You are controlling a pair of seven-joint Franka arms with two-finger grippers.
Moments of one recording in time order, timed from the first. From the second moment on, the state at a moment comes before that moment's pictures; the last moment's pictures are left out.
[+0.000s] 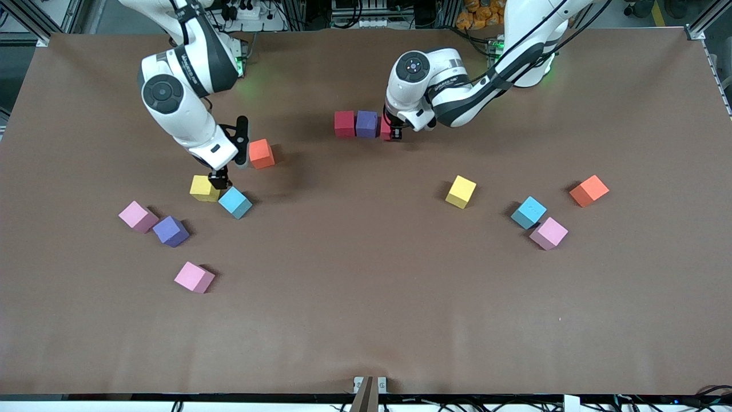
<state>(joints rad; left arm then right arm) 0.06 0.53 -1.03 -2.28 0.40 2.47 -2.80 -0.04 -0.04 0.36 -2.40 -0.02 2.33 -1.25</state>
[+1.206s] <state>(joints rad) -0.07 0.57 -0.94 -2.22 0.39 2.47 -2.82 -0.20 0.15 0.38 -2.36 0.00 2.48 -0.67</state>
